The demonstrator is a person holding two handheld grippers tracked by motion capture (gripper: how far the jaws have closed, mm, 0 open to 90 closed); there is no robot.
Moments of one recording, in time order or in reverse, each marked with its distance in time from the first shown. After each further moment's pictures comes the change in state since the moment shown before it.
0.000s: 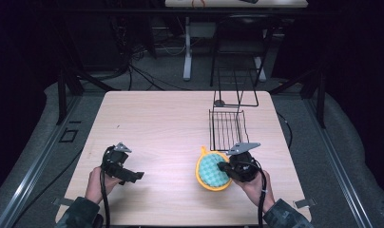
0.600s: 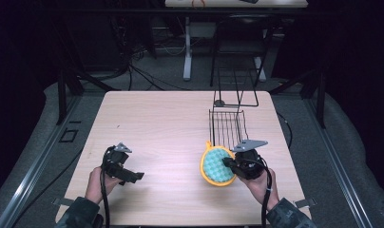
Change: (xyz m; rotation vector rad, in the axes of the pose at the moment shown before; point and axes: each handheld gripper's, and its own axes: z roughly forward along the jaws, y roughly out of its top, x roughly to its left) left arm -0.001 0.000 0.001 0.009 -0.003 0.003; right arm -0.008 0.003 -0.015 -0.043 -0.054 0.000
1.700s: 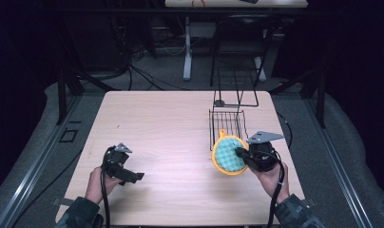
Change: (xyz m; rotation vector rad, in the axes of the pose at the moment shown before) left arm 0.000 0.000 0.000 0.003 -0.003 0.001; right arm -0.028 0.005 -0.023 -0.057 -0.093 0.042
